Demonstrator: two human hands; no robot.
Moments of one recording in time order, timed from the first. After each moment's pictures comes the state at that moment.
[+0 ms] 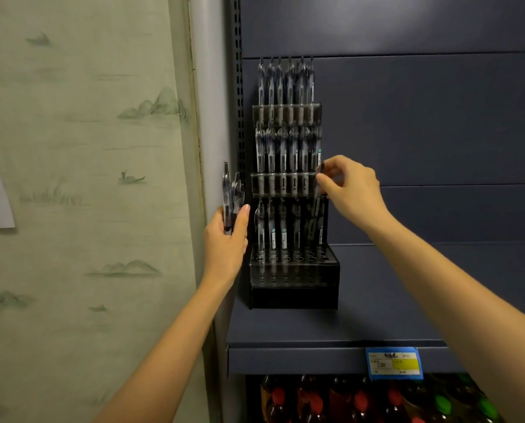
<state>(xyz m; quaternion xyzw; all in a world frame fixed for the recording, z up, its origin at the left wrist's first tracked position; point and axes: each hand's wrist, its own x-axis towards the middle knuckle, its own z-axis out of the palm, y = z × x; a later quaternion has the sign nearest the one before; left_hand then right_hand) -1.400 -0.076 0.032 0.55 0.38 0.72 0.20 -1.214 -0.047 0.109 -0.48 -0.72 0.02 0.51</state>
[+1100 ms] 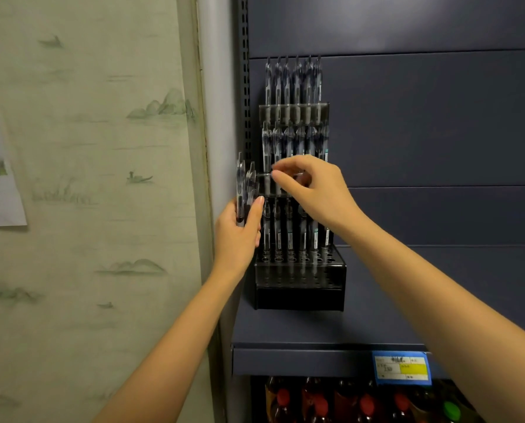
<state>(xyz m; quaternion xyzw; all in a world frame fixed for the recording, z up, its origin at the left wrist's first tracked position) -1.394 -0.077 0.045 0.57 0.38 0.71 0.19 -1.258 -0.063 0.111 -0.33 -0.79 0.04 0.52</state>
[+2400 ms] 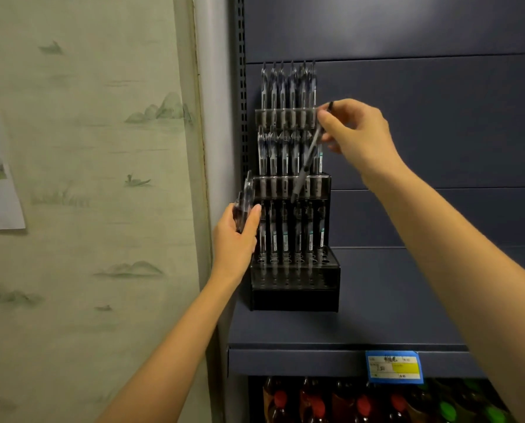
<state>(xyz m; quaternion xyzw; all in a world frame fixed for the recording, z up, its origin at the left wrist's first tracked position) -1.394 -0.072 0.037 0.58 0.37 0.70 0.17 -1.217 -0.058 0.170 -0.34 -0.70 0.10 0.62</state>
